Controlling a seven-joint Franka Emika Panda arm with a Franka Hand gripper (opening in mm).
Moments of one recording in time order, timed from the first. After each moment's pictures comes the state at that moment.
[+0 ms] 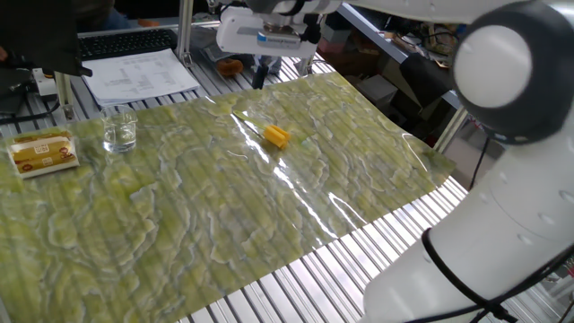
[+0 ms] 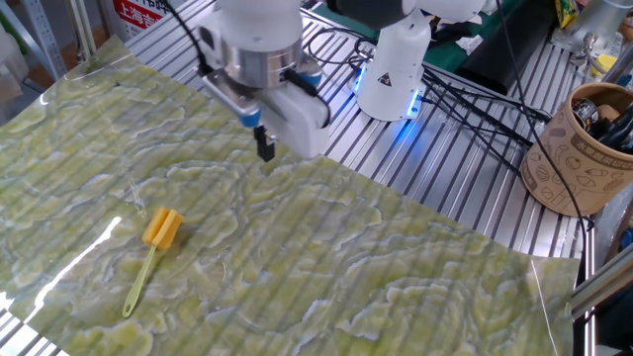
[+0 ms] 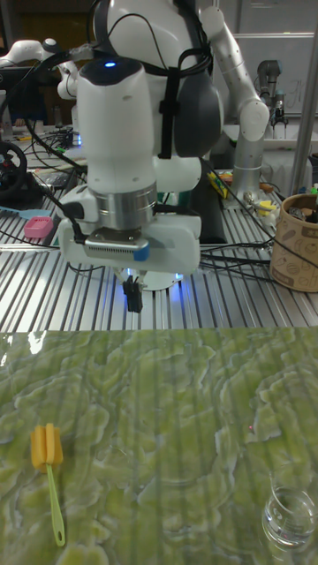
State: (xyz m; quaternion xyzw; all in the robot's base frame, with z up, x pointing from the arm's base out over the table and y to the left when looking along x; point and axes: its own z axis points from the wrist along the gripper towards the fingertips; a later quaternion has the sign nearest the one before) arm 0.534 -0.022 0.334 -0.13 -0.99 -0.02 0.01
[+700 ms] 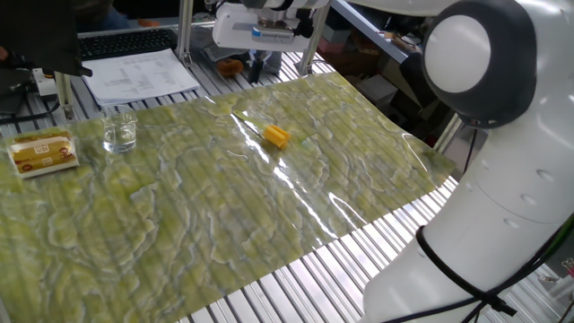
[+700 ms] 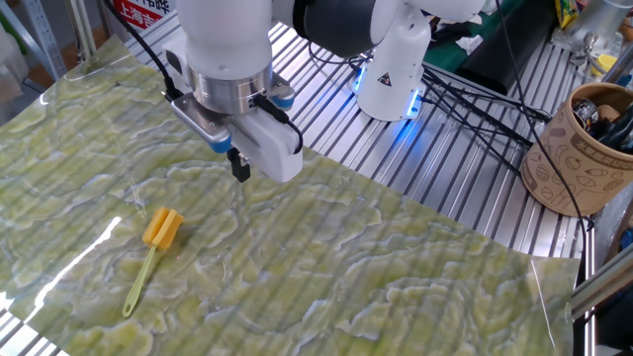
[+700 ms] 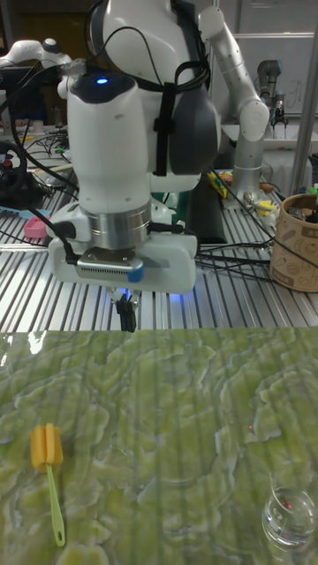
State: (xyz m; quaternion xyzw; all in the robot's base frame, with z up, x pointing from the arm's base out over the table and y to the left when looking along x) arm 0.576 -0.035 0.321 -0.12 -0.99 -0.02 0.01
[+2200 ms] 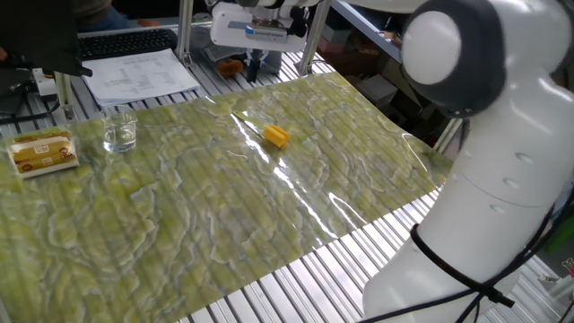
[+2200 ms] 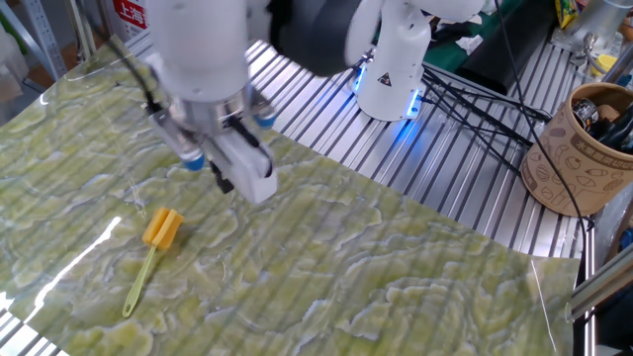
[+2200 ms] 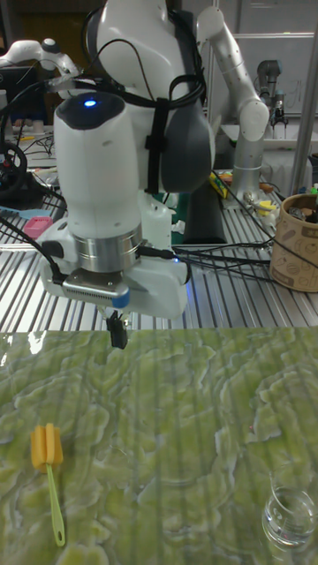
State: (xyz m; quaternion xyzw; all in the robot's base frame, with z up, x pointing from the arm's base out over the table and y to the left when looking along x) arm 0.598 -0.047 0.305 -0.16 -0.99 -0.01 0.03
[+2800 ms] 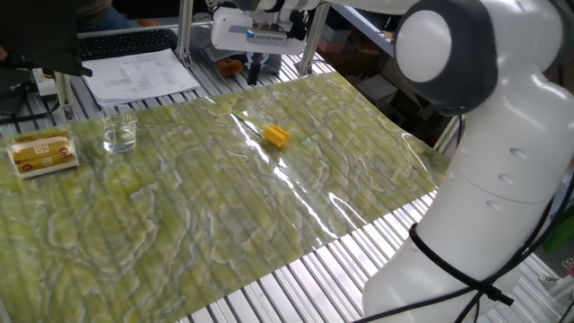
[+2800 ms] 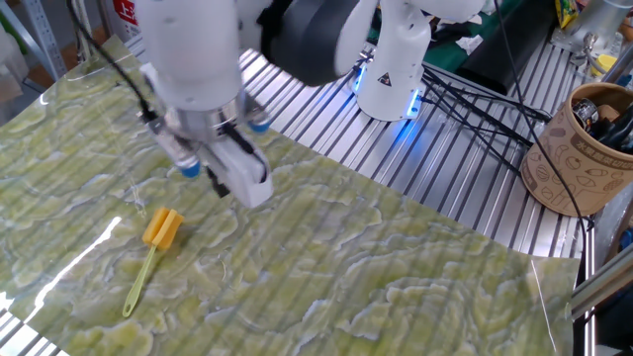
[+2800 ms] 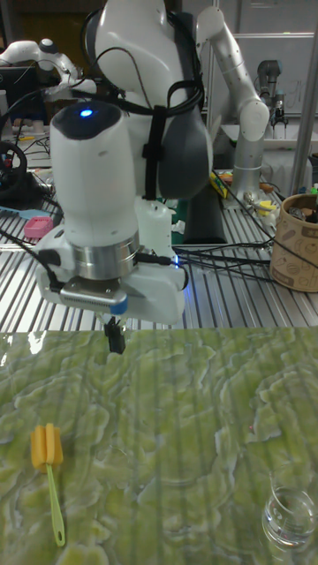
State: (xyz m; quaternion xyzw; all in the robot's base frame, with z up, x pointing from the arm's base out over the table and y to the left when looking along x) arm 0.601 -0.051 0.297 -0.15 -0.99 -0.01 0.03
